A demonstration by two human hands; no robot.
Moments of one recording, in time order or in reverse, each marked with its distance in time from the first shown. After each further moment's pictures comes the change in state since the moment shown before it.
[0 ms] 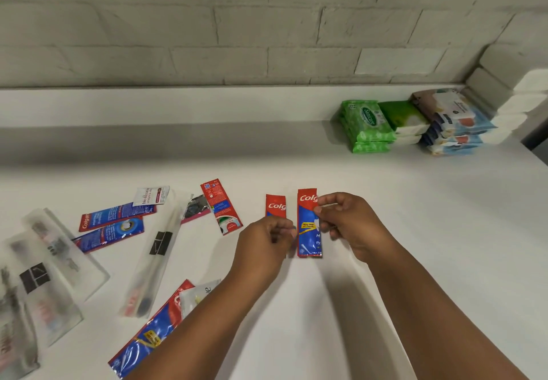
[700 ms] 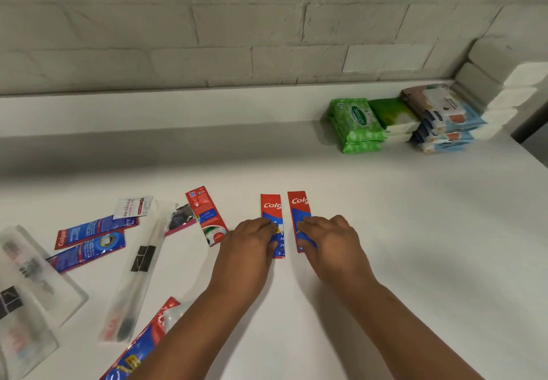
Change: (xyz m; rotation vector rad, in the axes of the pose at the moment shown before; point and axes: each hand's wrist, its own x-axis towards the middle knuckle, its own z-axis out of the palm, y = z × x) left_hand 0.018 -0.013 -0.007 0.890 -0.040 0.414; right_hand -0.008 0.051 0.009 -1.133 0.247 -0.723
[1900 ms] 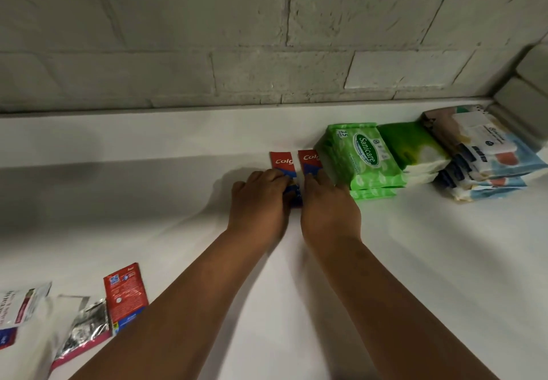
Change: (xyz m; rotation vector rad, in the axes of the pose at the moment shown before) left_hand 0.237 0.002 0.046 0.034 0.155 -0.016; right_hand 0.190 0.064 0.015 -0.190 -0.156 0.339
